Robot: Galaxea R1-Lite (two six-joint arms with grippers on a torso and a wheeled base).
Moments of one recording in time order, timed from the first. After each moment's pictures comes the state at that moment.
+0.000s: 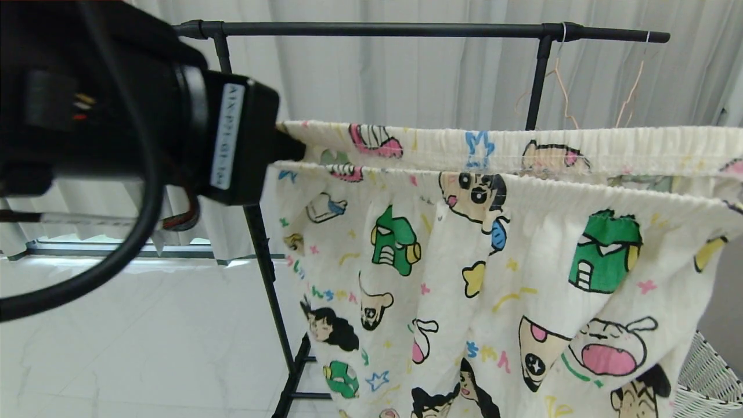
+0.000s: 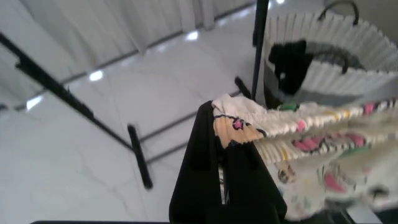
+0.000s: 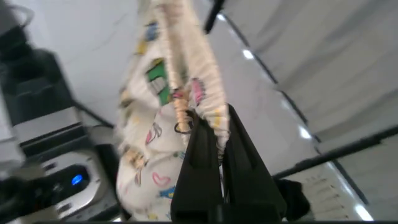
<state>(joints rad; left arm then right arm) -0.93 1.49 -1.78 0.82 0.42 -0.13 1.09 1.22 -1.62 0.77 -0.08 -0.18</state>
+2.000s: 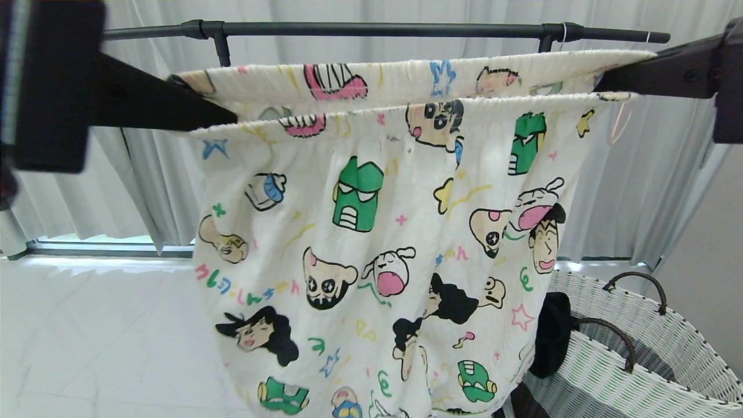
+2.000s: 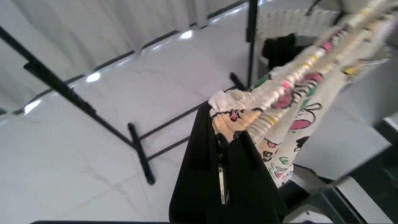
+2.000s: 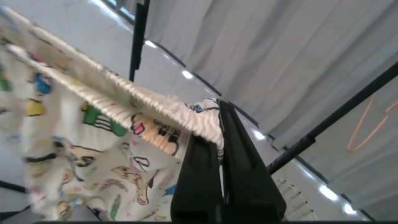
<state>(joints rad) -0.94 1.48 -1.98 1.04 0.39 -0.11 0.86 1.38 -1.67 0.47 -0.16 -0.19</state>
